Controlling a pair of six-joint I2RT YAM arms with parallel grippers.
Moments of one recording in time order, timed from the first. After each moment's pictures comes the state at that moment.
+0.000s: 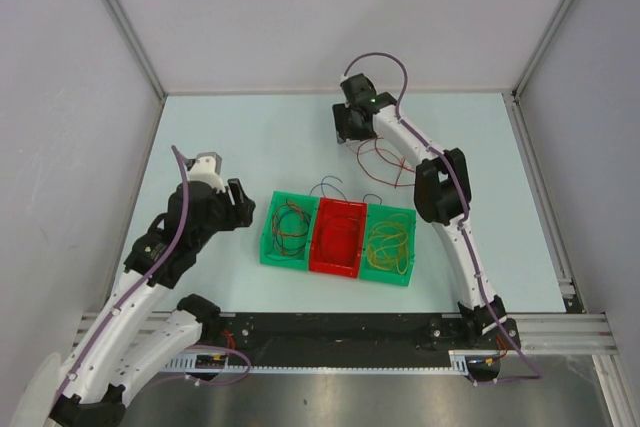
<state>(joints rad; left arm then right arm) -0.45 0.68 0.81 -0.66 -0.19 -0.41 0.49 2.46 2.30 -0.78 0.05 0.25</state>
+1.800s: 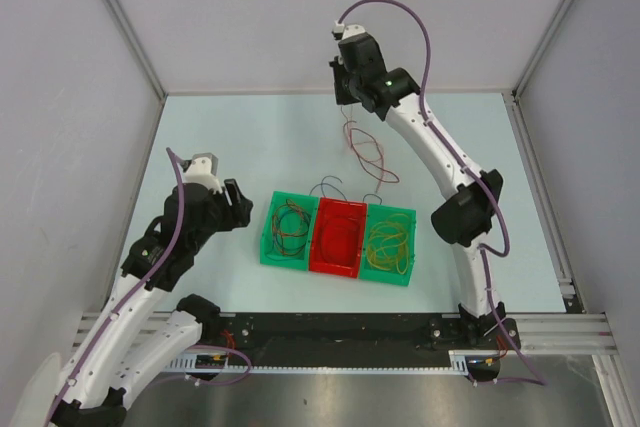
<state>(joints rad) -0.44 0.65 0.80 -0.66 -0.19 -0.41 0.59 2.16 2.39 -0.79 0.20 0.21</state>
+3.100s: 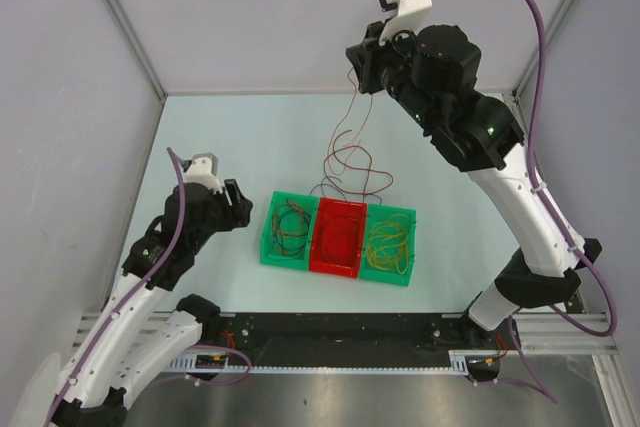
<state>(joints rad) -0.44 0.66 0.80 -0.66 -0.19 -0.41 0.82 1.61 2.28 -0.64 0.28 0.08</state>
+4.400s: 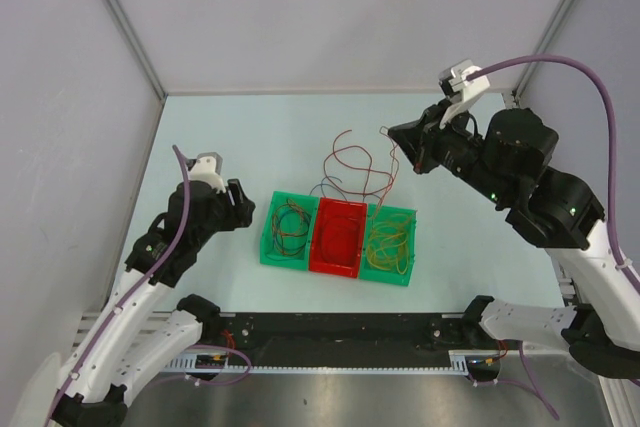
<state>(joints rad) -0.44 0.68 0.80 -0.66 -0.17 -0.40 0.86 1.08 1.70 -0.69 0.15 0.15</state>
